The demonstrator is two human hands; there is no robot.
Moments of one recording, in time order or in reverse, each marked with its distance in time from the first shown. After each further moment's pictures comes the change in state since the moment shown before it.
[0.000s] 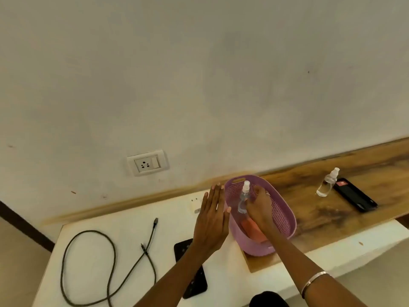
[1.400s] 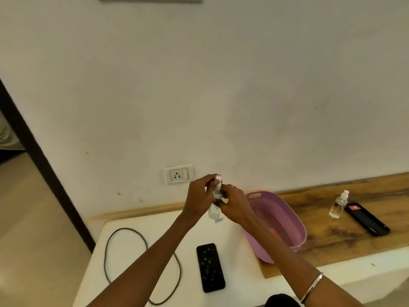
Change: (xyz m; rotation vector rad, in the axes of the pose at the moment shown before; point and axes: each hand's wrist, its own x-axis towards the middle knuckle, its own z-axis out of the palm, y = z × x) left_hand 0.027 -0.015 -0.186 -0.631 0.201 -0.239; right_hand -0.094 -0.155 -0.007 -0.029 -0.311 -0.564
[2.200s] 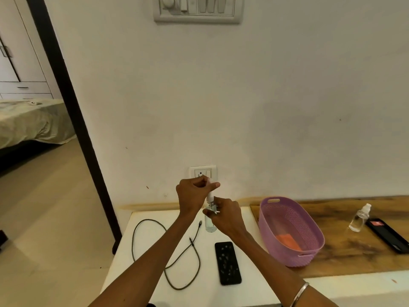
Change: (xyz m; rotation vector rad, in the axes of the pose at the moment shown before) left_hand -0.038 0.007 -0.079 -0.041 0.346 -0.237; right_hand -0.041 -0.077 0.059 0.049 -0.020 0.029
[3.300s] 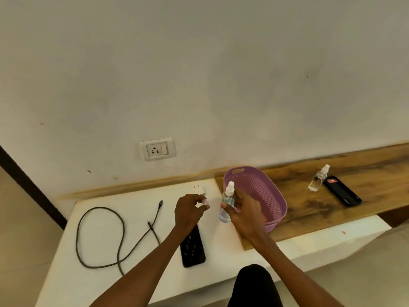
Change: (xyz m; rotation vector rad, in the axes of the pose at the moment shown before) left_hand -0.060 -0.125 0.135 0.357 -0.378 -0.150; right_hand -0.045 0.141 -0.070 0.078 0.189 0.200
